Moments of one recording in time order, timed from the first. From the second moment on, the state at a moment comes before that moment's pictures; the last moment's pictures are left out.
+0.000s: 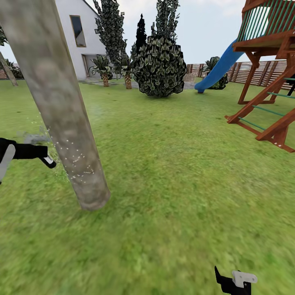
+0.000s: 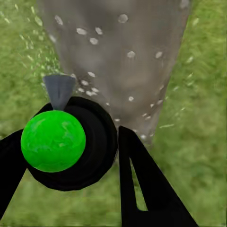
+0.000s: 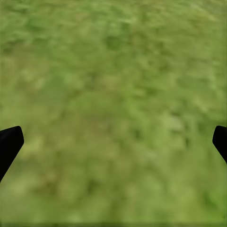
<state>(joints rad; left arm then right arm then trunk) -1.09 0.57 -0.06 -1.09 0.22 1.02 -0.25 -0.42 -0.16 -0.19 -0.03 -0.02 -0.69 0.07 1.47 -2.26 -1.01</state>
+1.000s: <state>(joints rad) -0.97 0.54 -0.02 -1.28 0.22 1.02 -0.24 -0.42 -0.16 -0.19 -0.03 -0.02 -0.69 0.08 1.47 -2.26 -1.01</state>
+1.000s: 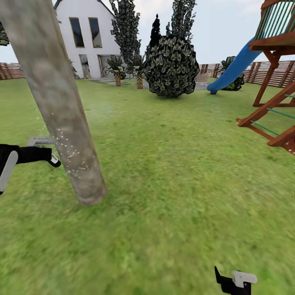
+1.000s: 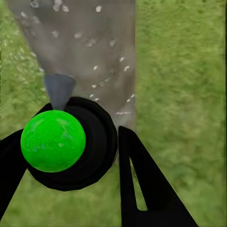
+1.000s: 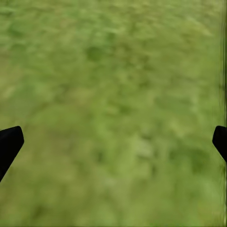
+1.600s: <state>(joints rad) -0.86 0.55 -0.02 -1.25 0.21 1.02 -0.25 -0.42 -0.16 -0.19 -0.03 -0.01 -0.69 0.08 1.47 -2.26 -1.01</state>
